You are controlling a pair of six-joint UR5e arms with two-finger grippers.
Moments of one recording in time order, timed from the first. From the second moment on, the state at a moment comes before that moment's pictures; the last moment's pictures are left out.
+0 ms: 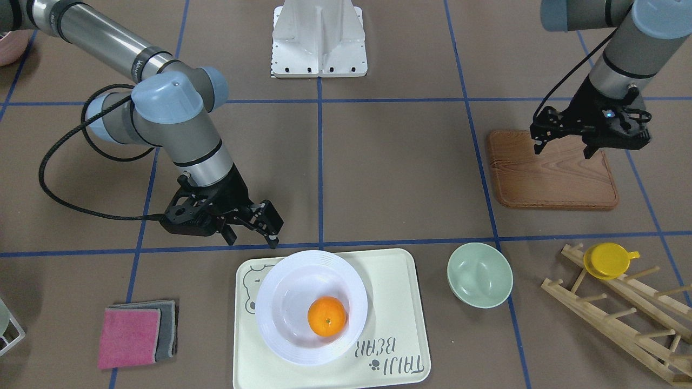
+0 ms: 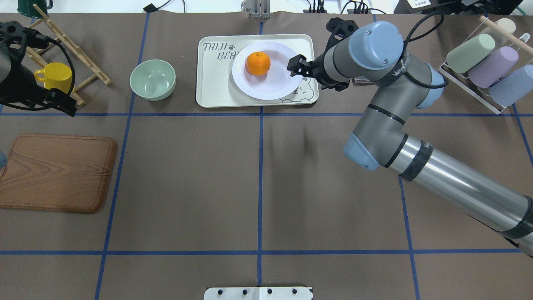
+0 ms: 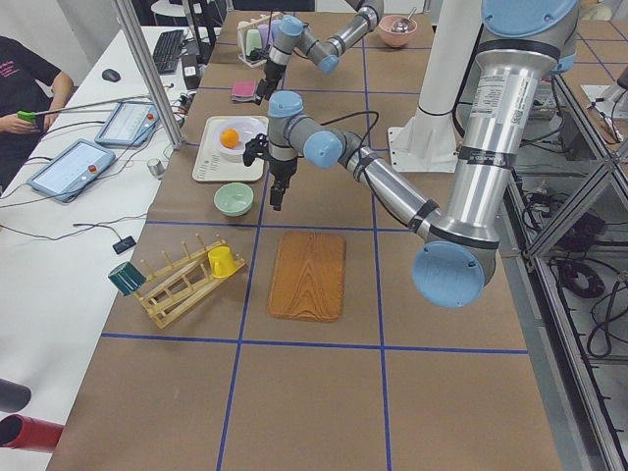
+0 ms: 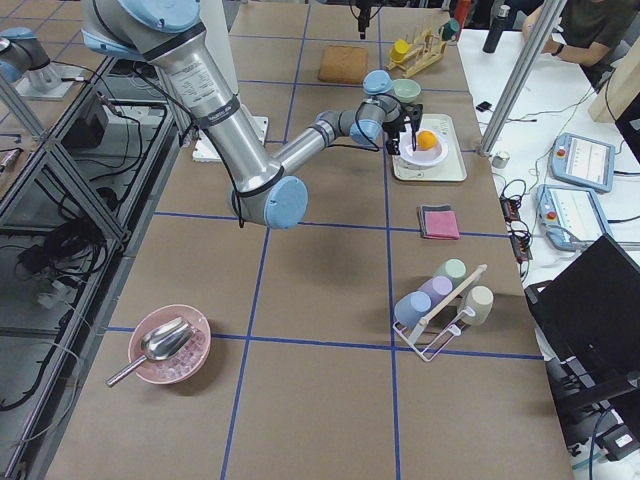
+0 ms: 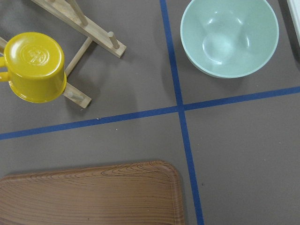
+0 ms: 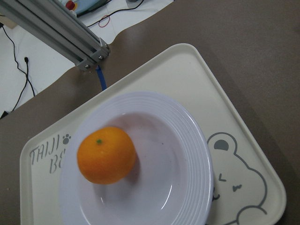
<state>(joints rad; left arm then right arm) -1.04 -1.76 -2.02 -1.48 -2.10 -0.53 0.77 -0.93 1.51 -1.13 1.87 1.35</state>
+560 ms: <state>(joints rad) -1.27 -1.59 -2.01 -1.47 -2.21 -0.14 0.95 -1.07 1.86 -1.65 2.00 0.87</state>
